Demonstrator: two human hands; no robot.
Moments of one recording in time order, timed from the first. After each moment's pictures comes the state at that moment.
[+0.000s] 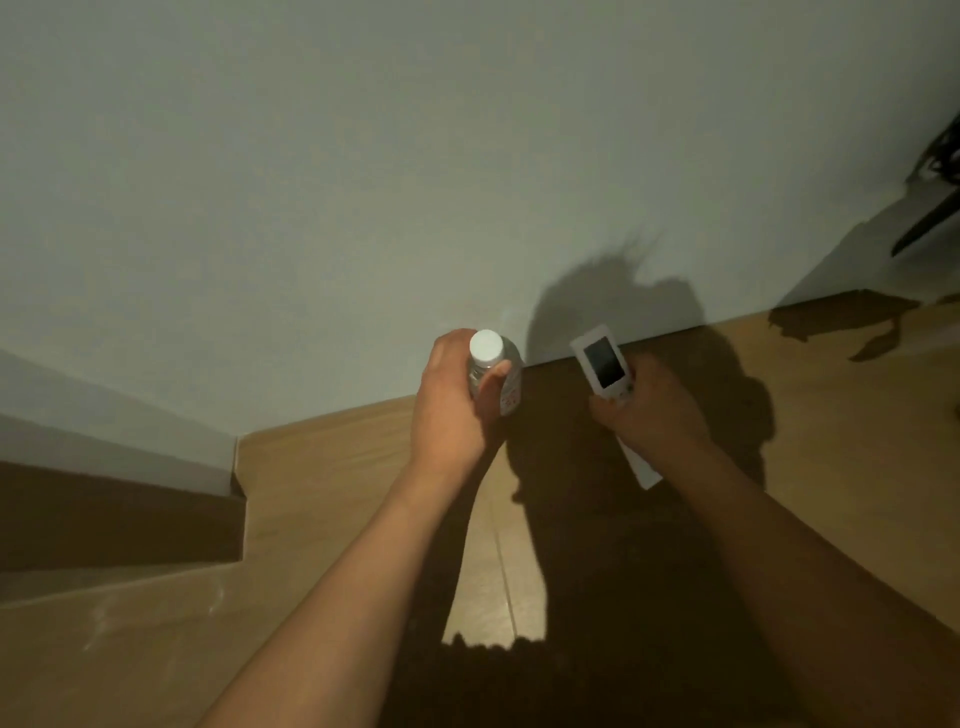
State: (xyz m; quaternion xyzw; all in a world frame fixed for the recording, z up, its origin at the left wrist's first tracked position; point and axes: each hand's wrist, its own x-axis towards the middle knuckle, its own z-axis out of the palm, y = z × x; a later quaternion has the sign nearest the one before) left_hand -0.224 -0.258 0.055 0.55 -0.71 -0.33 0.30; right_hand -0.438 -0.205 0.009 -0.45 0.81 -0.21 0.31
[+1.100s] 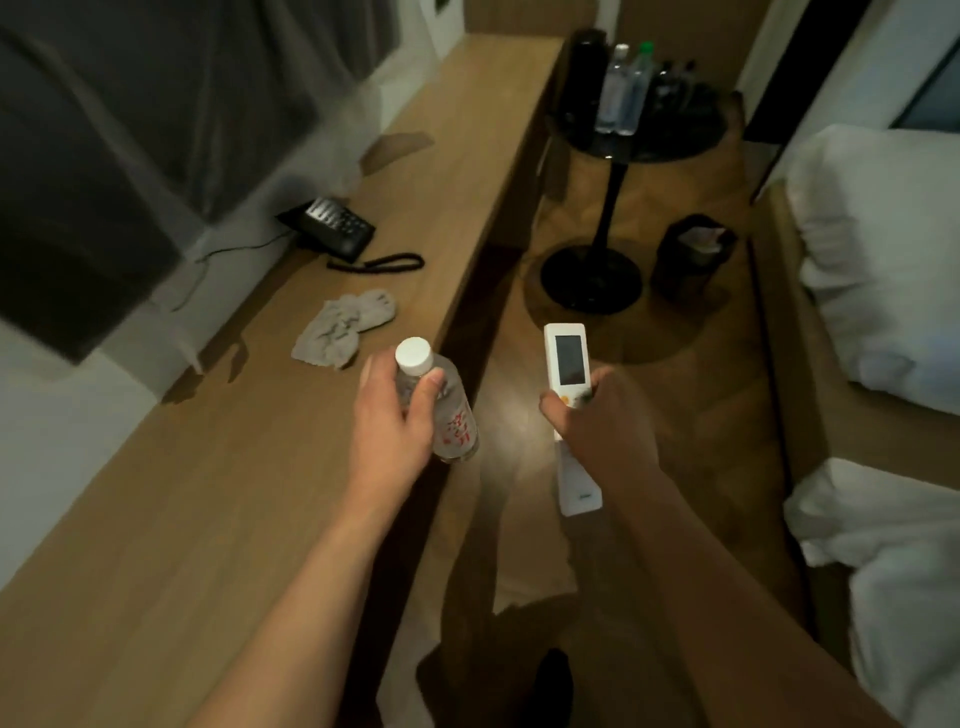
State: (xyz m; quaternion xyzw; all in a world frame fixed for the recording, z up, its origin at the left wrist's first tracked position) left_hand -0.546 0.192 0.138 0.11 -0.86 -0.46 0.18; right_hand -0.596 0.399 0.112 0.08 0.90 -0.42 0.03
